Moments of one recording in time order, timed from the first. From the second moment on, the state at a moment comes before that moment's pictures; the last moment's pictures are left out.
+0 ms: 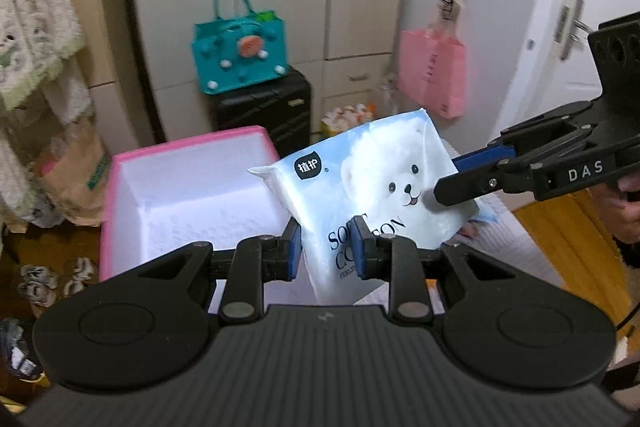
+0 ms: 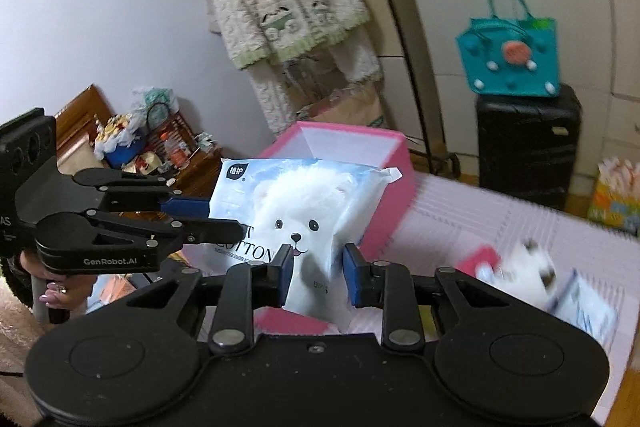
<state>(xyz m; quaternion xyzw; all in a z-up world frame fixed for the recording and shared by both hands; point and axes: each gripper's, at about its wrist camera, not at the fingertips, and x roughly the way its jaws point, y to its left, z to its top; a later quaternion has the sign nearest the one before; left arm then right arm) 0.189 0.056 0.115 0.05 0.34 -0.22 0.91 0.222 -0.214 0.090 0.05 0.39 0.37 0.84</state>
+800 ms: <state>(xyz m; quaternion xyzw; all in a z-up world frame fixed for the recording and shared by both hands) 0.372 0.148 0.057 0.04 0.47 -0.14 0.87 0.360 -0.084 0.032 -0.06 0.47 0.37 0.80</state>
